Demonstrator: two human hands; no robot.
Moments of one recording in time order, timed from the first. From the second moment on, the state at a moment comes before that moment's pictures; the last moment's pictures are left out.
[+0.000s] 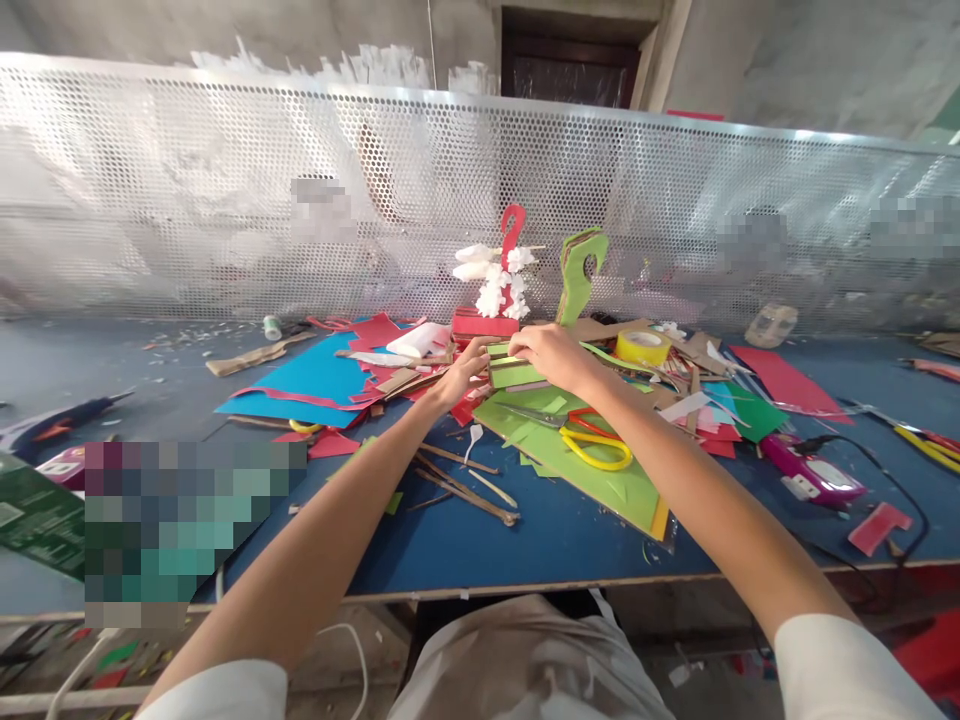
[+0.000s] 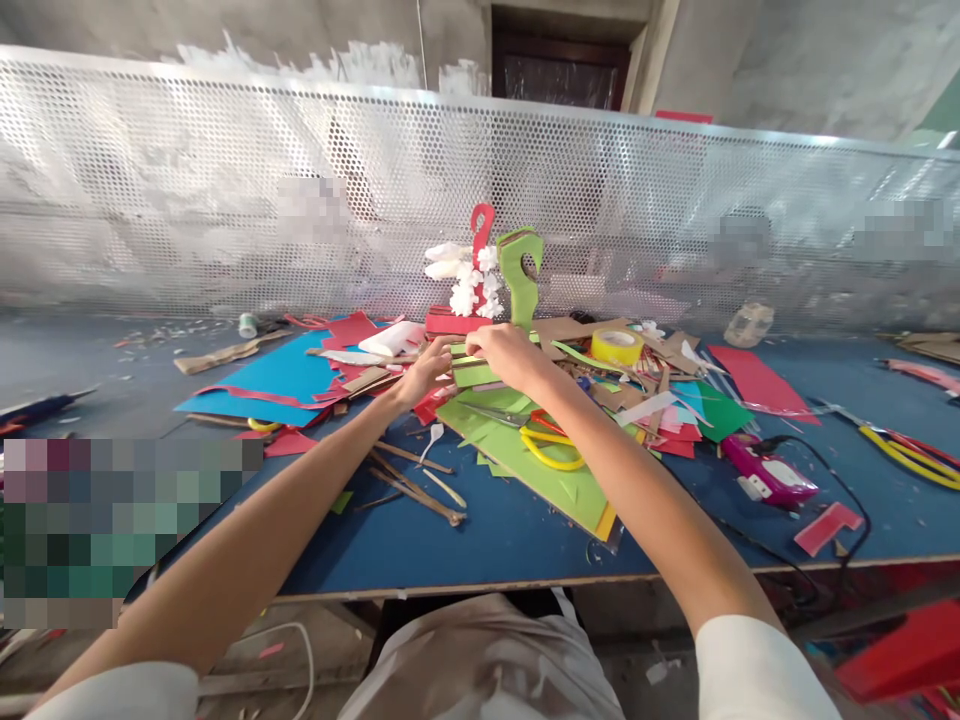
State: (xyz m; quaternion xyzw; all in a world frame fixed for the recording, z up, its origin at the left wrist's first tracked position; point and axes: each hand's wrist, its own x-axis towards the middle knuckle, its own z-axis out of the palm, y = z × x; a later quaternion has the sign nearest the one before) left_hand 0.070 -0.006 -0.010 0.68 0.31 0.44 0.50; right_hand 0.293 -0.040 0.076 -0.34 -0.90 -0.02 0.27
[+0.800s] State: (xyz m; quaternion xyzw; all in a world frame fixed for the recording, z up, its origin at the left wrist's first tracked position) left_hand 0.076 -0.019 0.000 0.70 0.33 0.44 0.44; right_hand 0.295 -0.046 0.078 -0.36 -0.91 -0.08 0.21
